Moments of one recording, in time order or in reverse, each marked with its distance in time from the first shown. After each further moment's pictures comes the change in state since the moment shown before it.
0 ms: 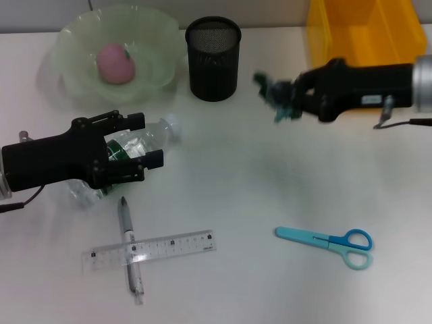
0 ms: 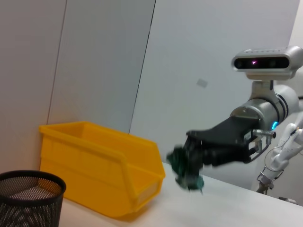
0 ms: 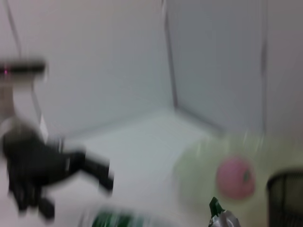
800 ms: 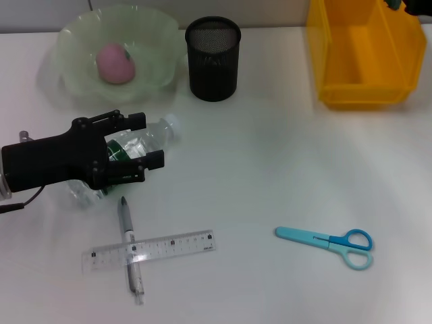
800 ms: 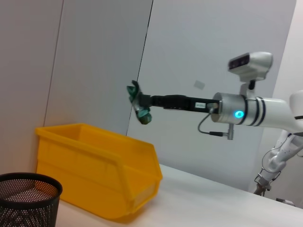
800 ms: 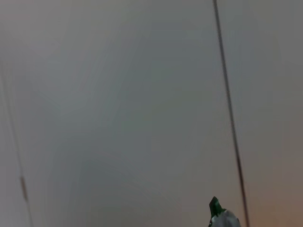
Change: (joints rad) left arm 0.004 -0.002 0.000 0.011 0.000 0.009 -0.006; right arm -0.088 0.012 0.152 0.073 0.412 0.448 -0.176
